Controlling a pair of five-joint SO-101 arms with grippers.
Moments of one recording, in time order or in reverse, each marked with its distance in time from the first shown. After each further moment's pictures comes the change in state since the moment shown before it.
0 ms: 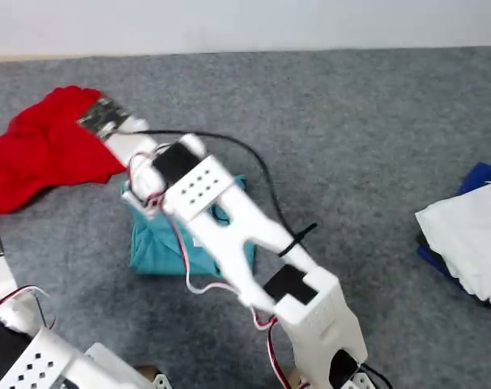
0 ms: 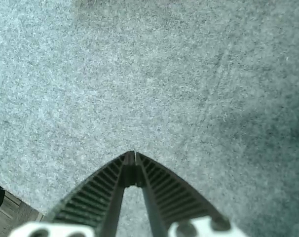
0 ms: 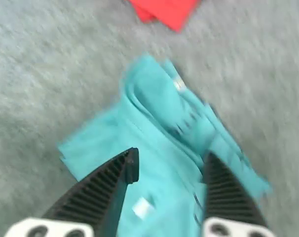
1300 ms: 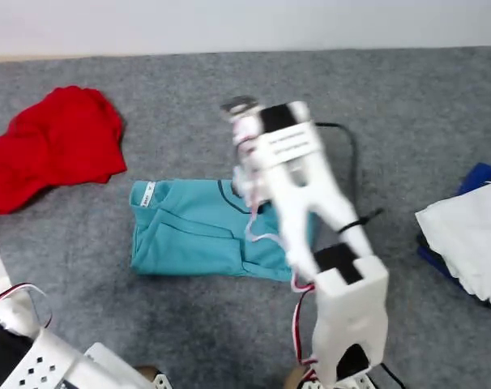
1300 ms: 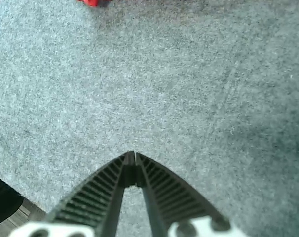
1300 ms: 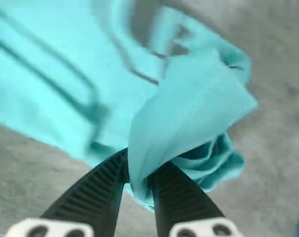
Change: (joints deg) left arm 0.0 0.0 -4.5 0.0 0.0; right arm 19.6 -4.4 14.4 14.0 0.7
